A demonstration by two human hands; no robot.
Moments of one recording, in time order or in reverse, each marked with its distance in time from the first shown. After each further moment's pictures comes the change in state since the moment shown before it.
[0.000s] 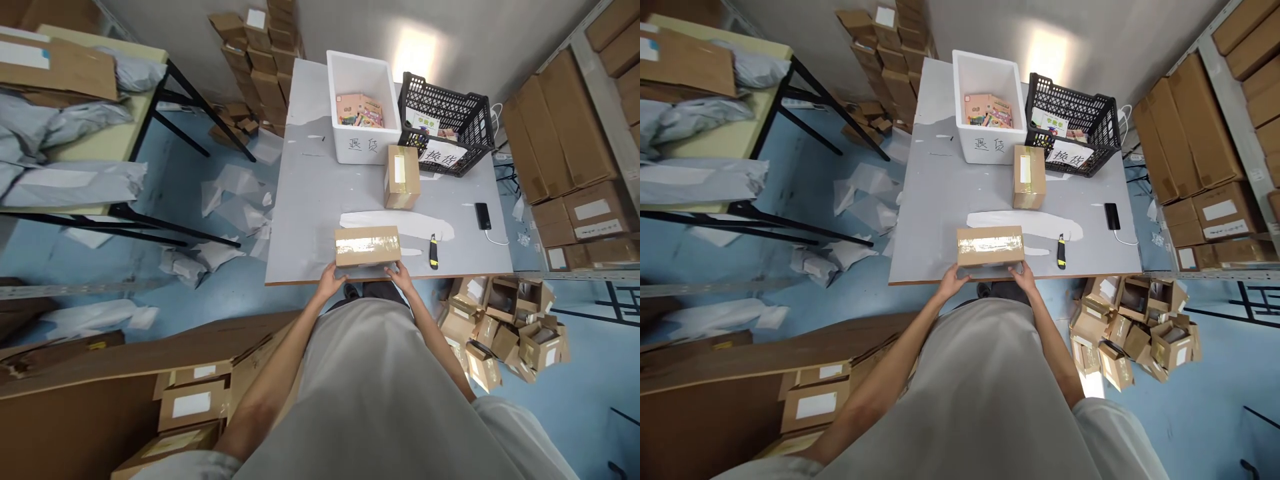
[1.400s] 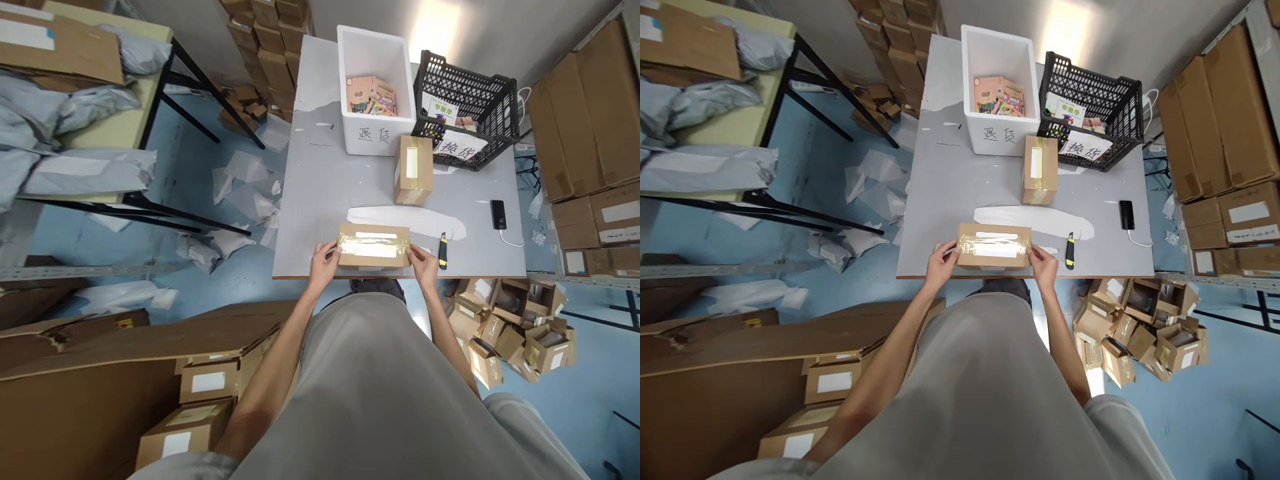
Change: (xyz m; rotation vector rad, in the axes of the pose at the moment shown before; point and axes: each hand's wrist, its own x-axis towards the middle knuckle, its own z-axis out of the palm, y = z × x) left_hand 0.018 0.019 -0.039 -0.240 0.206 0.129; right_hand 0.006 -0.064 -0.043 0.048 0.172 -0.069
